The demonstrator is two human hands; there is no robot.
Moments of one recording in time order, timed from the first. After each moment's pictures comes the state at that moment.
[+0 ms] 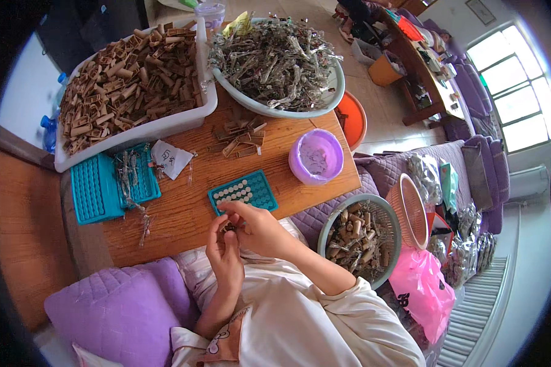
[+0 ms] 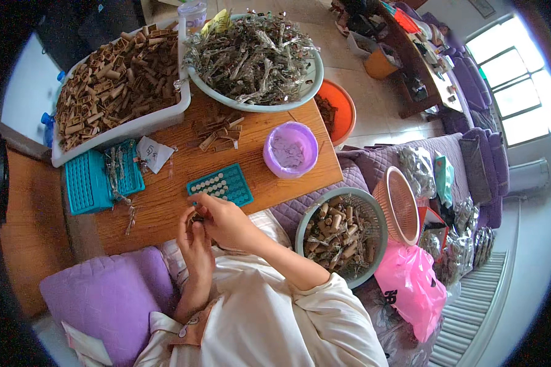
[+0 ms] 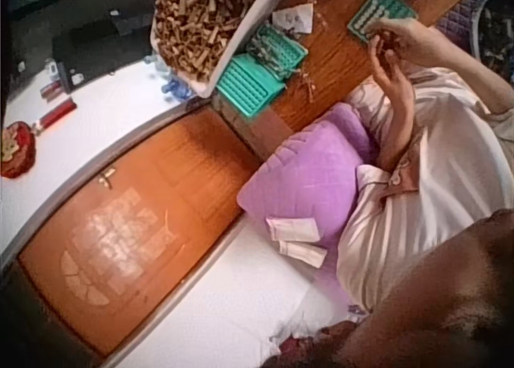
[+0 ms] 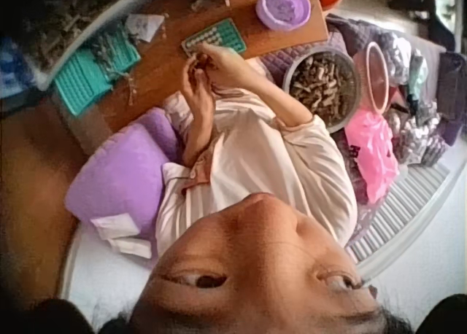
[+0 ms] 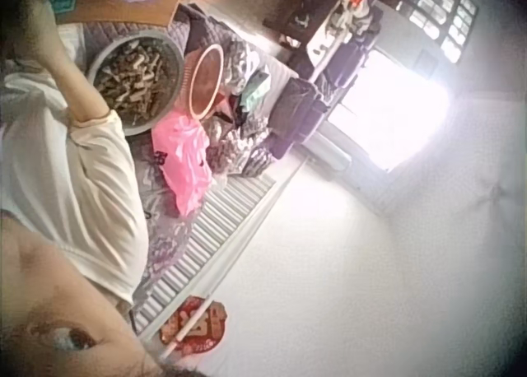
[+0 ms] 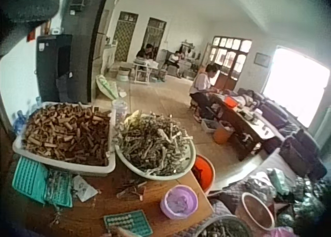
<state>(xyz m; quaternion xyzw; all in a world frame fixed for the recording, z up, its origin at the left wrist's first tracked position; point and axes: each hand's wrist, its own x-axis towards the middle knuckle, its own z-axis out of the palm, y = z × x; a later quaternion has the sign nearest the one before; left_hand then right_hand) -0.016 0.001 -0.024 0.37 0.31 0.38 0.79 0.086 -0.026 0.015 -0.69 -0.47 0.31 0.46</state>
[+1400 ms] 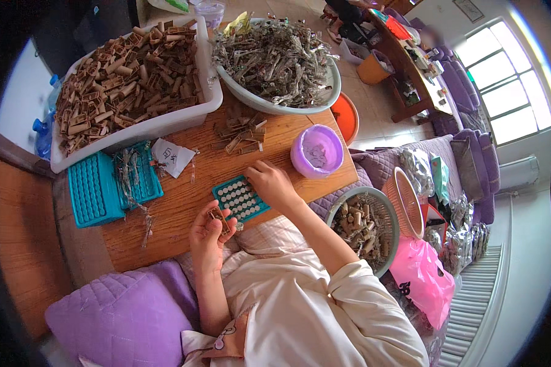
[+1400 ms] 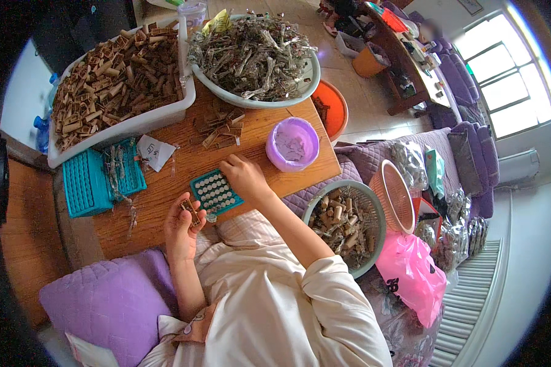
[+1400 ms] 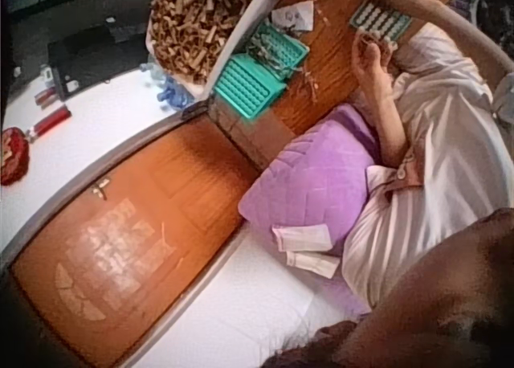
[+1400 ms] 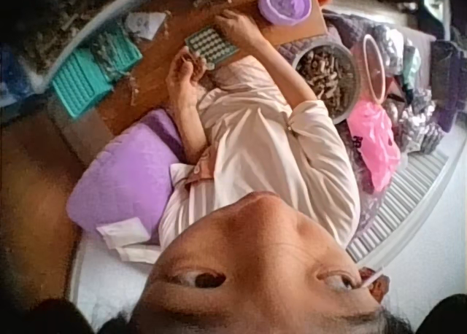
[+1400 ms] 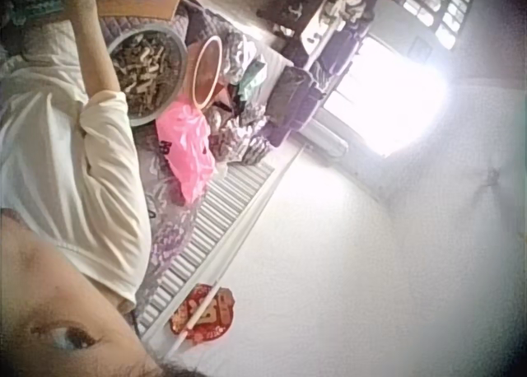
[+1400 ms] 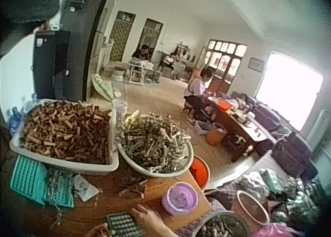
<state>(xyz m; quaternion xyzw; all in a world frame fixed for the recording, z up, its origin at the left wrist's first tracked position) -0.037 0.057 -0.038 0.26 0.27 0.26 0.89 0.148 -0.005 -0.048 -0.81 -0.56 0.03 0.19</state>
